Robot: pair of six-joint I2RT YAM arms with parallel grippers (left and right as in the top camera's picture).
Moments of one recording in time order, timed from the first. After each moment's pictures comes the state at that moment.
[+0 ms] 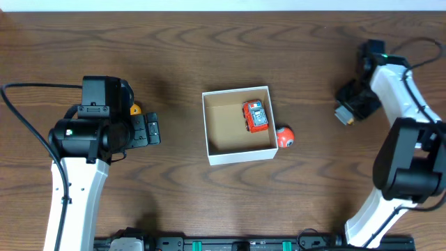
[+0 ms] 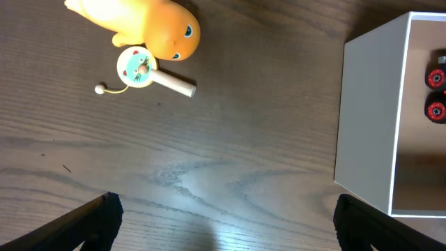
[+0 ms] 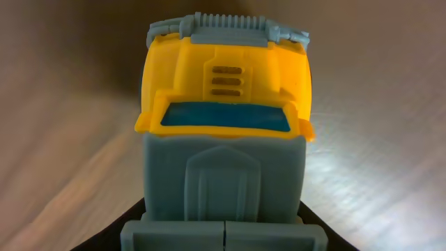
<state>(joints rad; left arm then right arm) -0.03 1.21 1.23 -1.20 0.00 -0.18 -0.07 1.95 1.48 -0.99 0.11 0.74</state>
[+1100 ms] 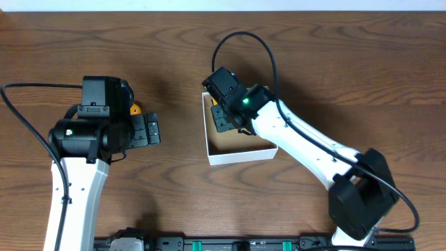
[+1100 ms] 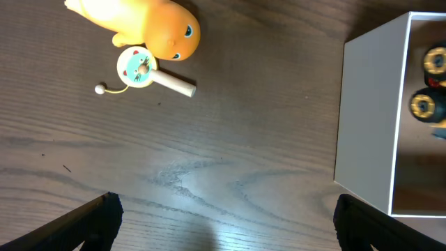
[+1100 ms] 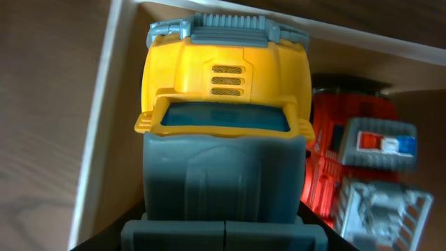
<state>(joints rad) -0.03 1.21 1.23 -1.20 0.00 -0.18 0.74 1.88 1.52 -0.84 0.10 0.45</state>
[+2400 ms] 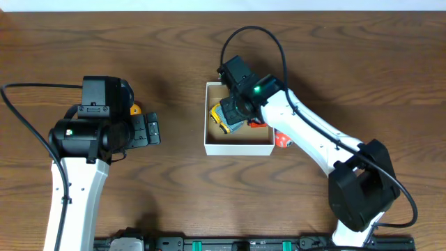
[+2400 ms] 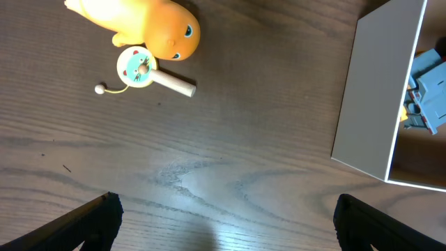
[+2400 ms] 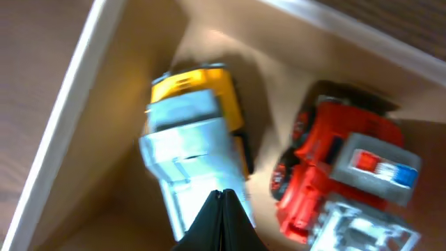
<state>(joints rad) -0.03 1.21 1.23 -1.20 0.00 -0.18 0.66 1.91 1.52 -0.81 0.01 0.27</state>
